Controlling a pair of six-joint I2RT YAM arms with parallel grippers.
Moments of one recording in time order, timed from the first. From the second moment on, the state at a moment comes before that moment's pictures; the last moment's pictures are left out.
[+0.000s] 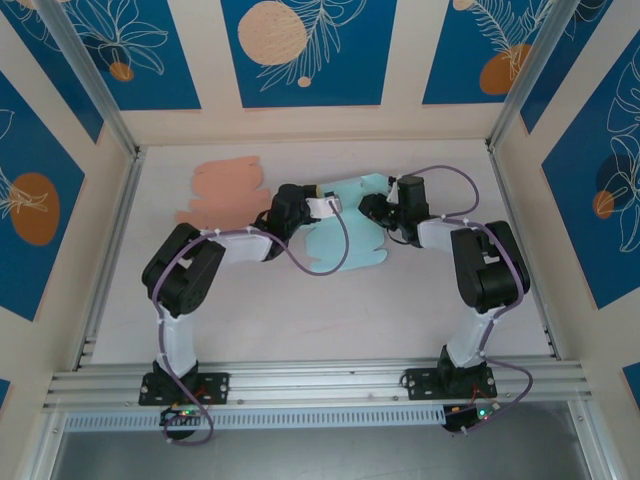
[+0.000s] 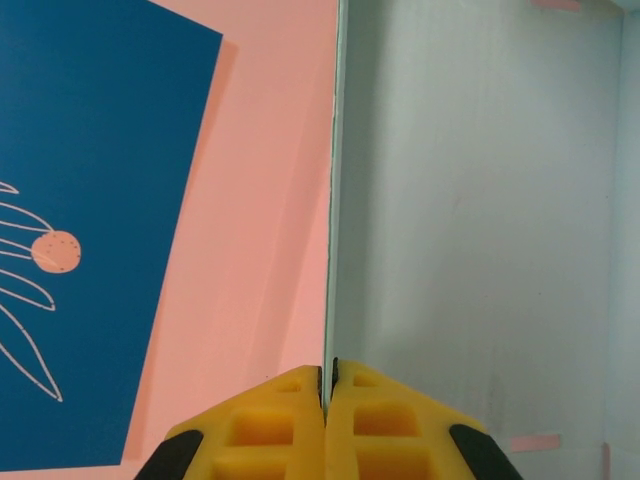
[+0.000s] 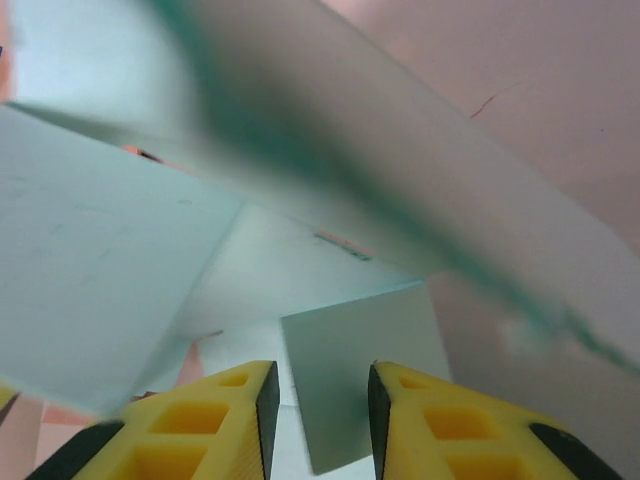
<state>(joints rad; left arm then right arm) -0.64 1.97 1.14 0.53 -0.16 1.08 0.23 1.82 0.95 0.25 -0.40 0.73</state>
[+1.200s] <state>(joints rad) -0.65 2.03 1.12 0.63 -0.17 1.27 0.07 1.53 0.90 -0.05 -0.44 0.64</state>
